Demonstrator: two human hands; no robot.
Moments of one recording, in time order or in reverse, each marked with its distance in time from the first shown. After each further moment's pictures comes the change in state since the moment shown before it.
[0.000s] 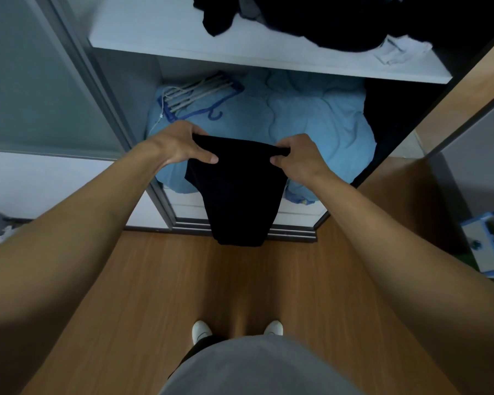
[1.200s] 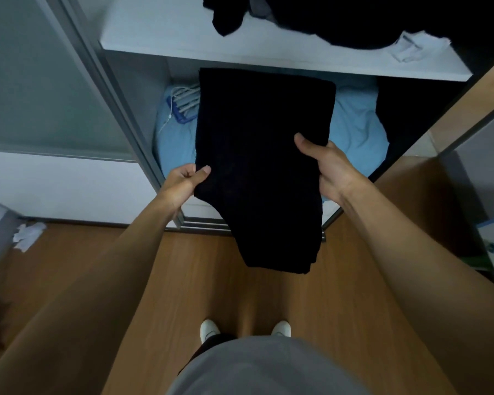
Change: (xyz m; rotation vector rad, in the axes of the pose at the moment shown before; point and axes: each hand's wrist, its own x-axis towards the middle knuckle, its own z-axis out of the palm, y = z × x) left_hand -0.028 -0.071 0.065 -0.702 0.161 0.019; right_hand -0.007 0.018 -0.008 1.182 -0.223 0.161
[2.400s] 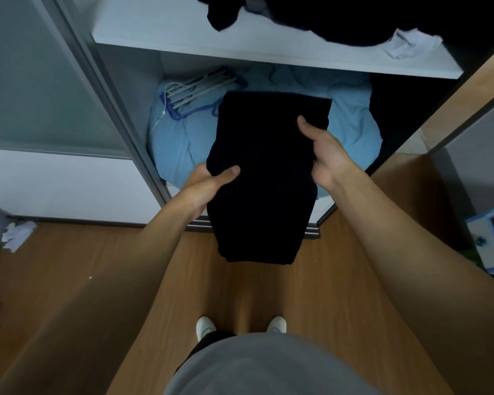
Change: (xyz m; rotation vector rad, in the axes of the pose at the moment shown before) left_hand -0.023 0.025 0.048 -0.165 -0.133 -0.040; right_hand 0.007 -0.010 0.015 0.048 0.161 0.070
